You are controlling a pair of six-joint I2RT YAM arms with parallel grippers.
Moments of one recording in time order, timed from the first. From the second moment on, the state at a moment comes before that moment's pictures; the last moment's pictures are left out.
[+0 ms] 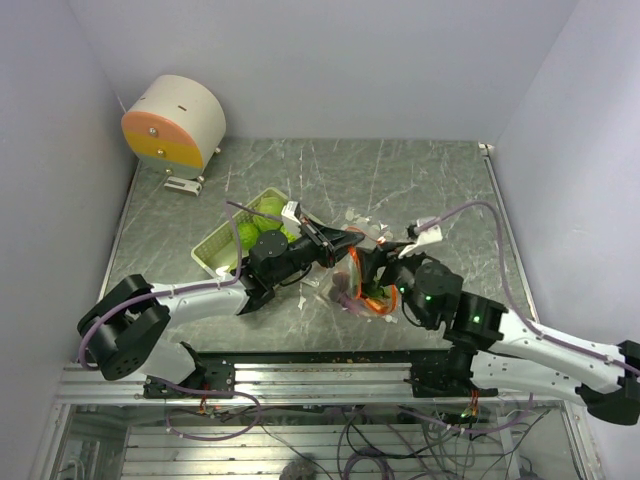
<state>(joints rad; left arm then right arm) -0.89 1.40 0.65 0.83 0.09 -1.72 1.15 0.79 0.68 -0.06 0.76 0.35</state>
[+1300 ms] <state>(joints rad) -0.89 1.48 0.61 0.91 0.08 -1.75 1.15 0.88 0.58 -0.41 0.70 0.81</state>
